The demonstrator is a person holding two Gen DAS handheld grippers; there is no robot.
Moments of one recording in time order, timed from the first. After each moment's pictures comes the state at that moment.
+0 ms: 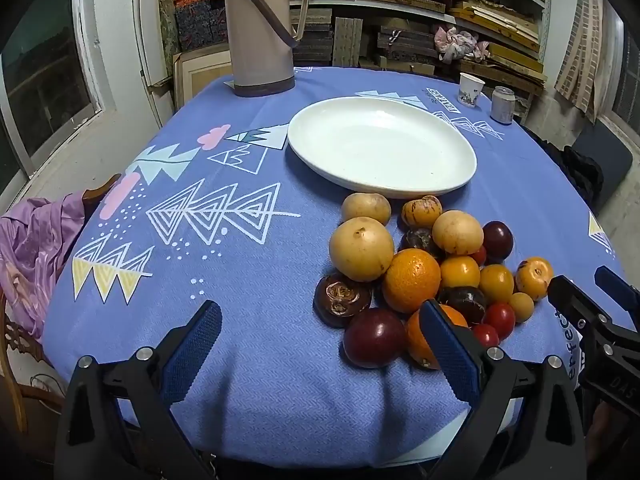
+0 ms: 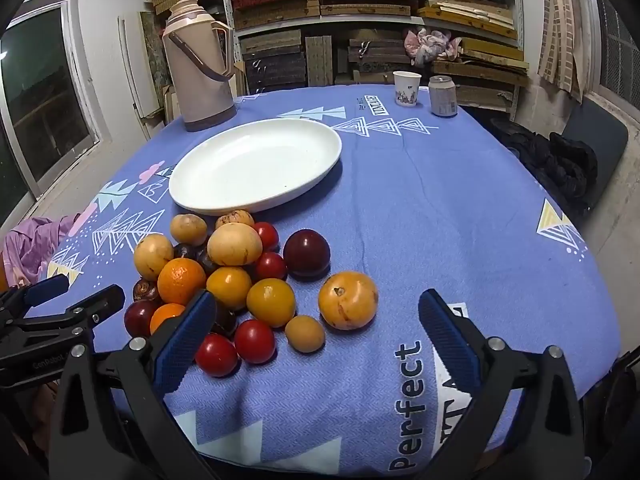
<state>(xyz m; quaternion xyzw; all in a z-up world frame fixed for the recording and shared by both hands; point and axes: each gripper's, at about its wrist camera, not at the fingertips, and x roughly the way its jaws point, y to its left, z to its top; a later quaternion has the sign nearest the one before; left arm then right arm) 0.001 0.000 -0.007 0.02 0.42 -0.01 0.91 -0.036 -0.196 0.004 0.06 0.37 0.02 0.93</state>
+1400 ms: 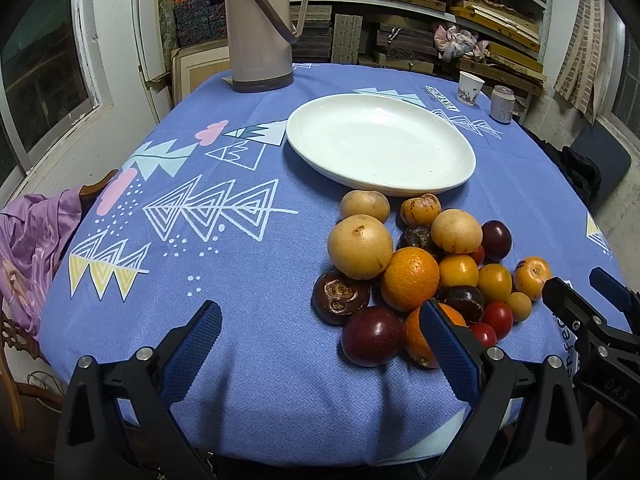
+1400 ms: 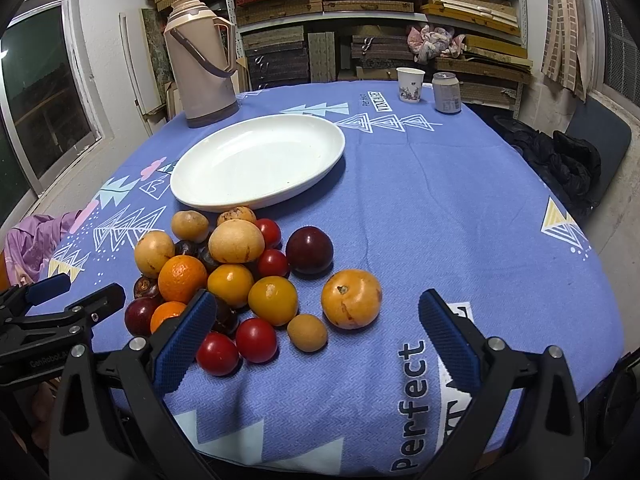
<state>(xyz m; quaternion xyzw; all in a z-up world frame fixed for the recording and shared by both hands) 0.001 -0.004 -0.010 0.01 0.42 -0.02 0.91 -0.033 -0.192 -0.002 0.06 0.38 0.03 0.92</state>
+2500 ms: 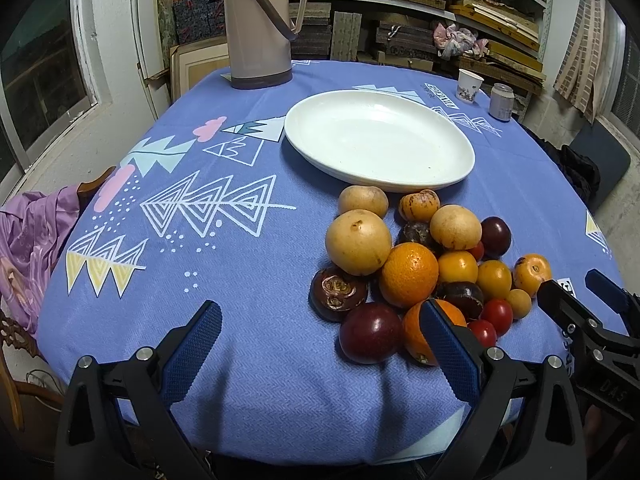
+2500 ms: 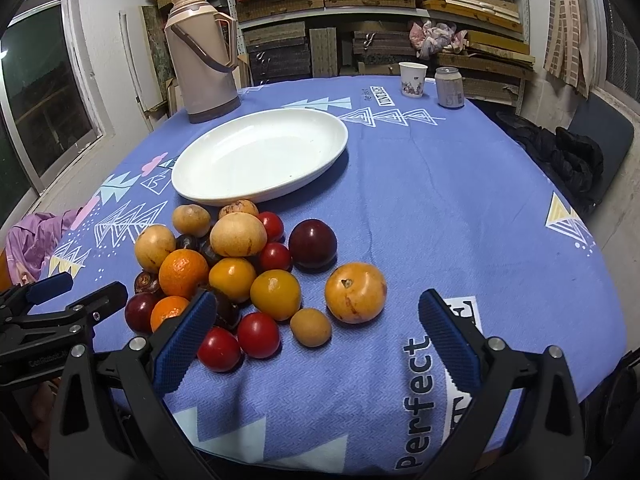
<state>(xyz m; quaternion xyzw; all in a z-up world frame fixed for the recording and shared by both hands) -0.001 -0.005 -0.010 0.01 0.43 -0.02 0.90 -0.031 -0.194 -0.003 0.06 0.38 0.03 0.92</state>
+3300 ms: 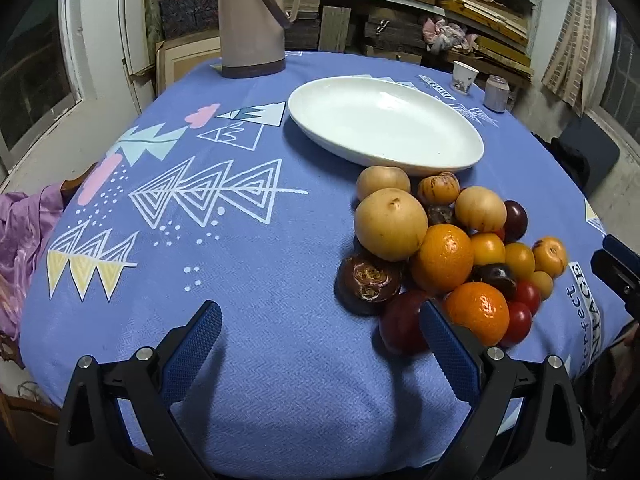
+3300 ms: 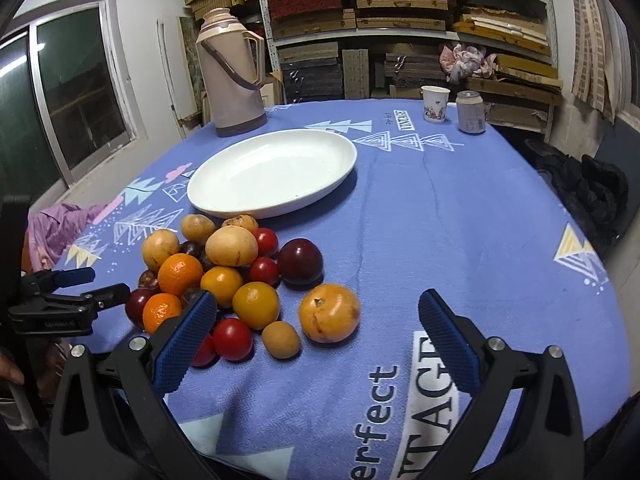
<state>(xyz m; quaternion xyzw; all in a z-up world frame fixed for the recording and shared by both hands) 0.007 0.024 -0.030 0.01 0.43 -0.05 0.90 -0.036 -0.231 -0.005 0.05 0.34 0.10 0.93</state>
